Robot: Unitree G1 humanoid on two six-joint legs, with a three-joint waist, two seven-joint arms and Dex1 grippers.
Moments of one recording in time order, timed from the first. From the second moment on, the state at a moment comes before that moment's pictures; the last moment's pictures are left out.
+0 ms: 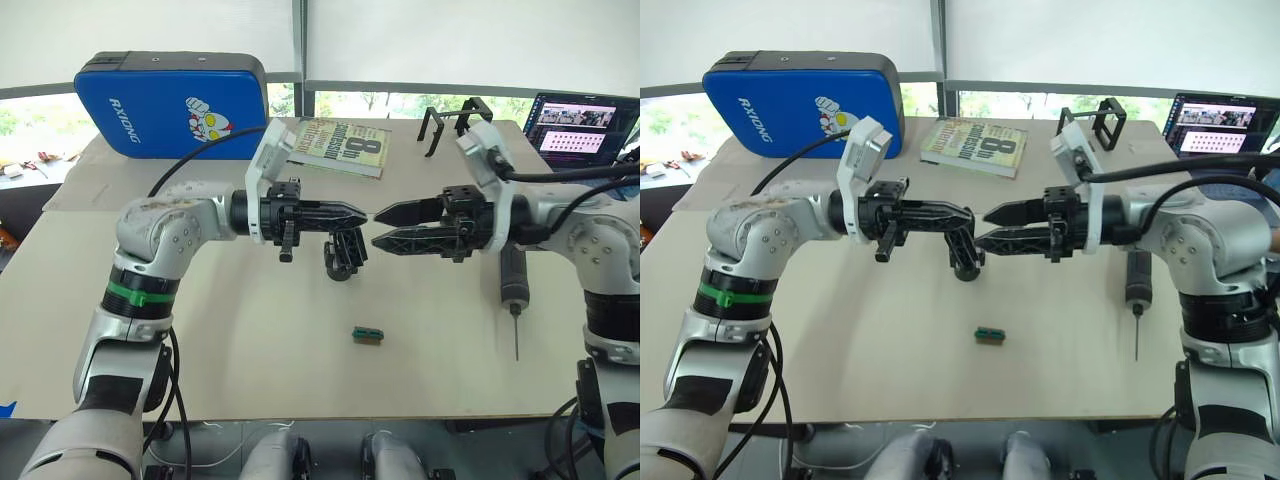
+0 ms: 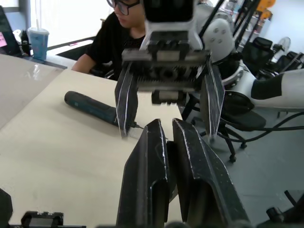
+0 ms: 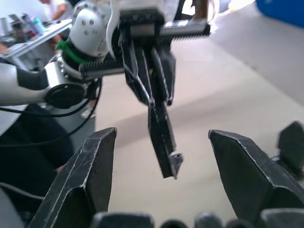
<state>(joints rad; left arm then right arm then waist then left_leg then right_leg) -0.98 0.55 -0.12 0.08 -0.77 0.85 -1.19 -0.88 -0.77 0.07 -0.09 0.81 1.05 1.15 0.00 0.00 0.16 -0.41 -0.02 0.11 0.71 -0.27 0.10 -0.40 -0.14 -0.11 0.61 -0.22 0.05</state>
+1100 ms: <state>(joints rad) -1.00 0.51 -0.11 0.17 -0.70 0.85 -1.26 -0.95 -0.63 0.14 -0.05 0.69 0.99 1.13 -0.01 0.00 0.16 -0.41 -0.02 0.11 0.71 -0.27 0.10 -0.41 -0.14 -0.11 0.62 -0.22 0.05</state>
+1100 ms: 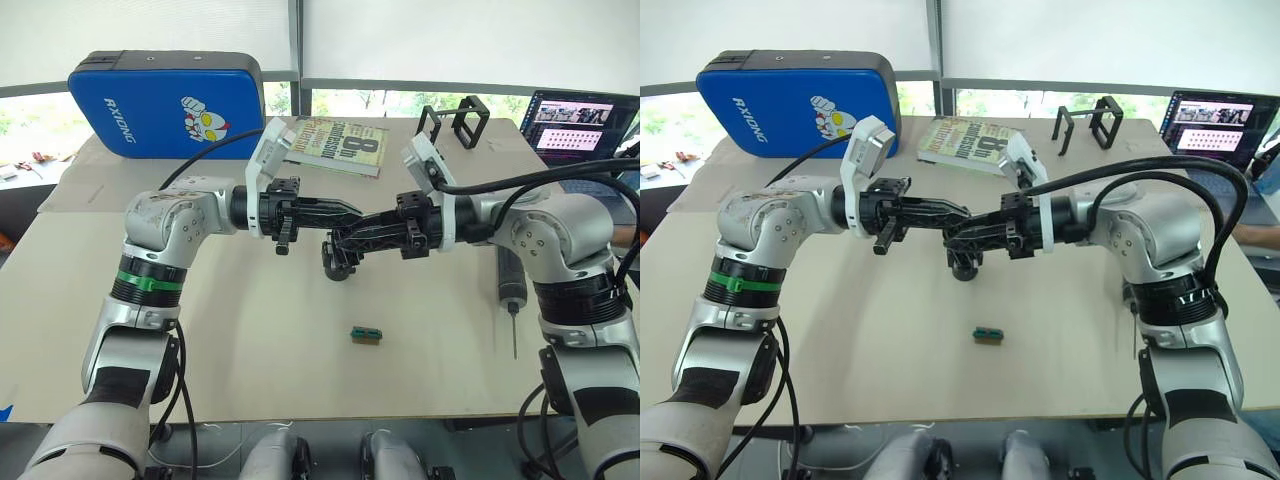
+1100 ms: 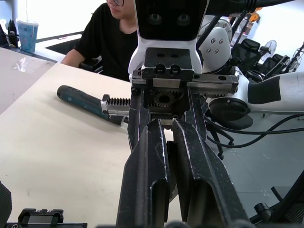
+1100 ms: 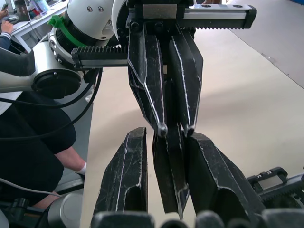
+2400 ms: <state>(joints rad) -0.94 0.27 -0.23 1.00 -0.06 -0.19 -1.16 -0.67 -0.70 0.10 -0.20 0.57 0.73 1.12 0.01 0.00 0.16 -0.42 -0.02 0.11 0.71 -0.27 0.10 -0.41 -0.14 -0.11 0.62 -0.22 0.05</state>
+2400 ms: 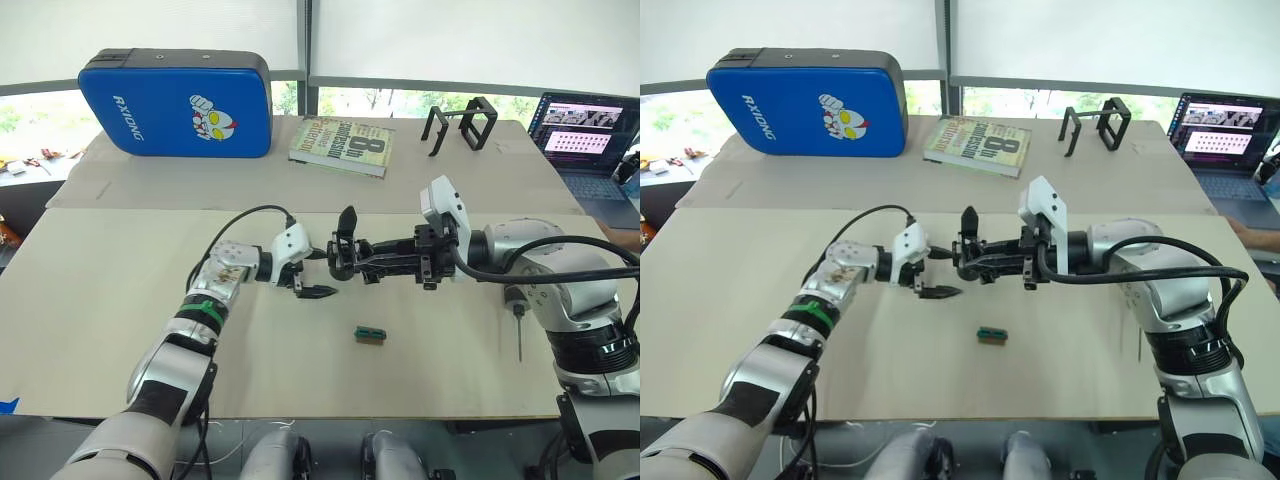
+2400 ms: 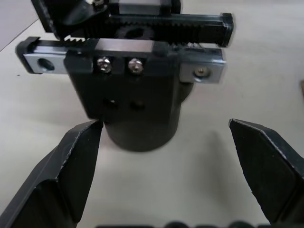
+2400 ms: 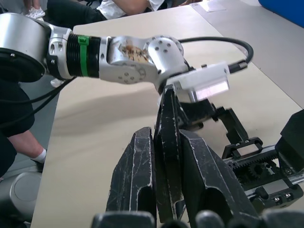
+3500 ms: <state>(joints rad) -0.93 0.18 -0.17 1.05 -0.02 -0.27 -1.20 -0.70 -0.51 0.15 0.17 0.41 0.33 1.25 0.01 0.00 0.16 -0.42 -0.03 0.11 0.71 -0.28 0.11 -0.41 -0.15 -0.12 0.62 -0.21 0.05</state>
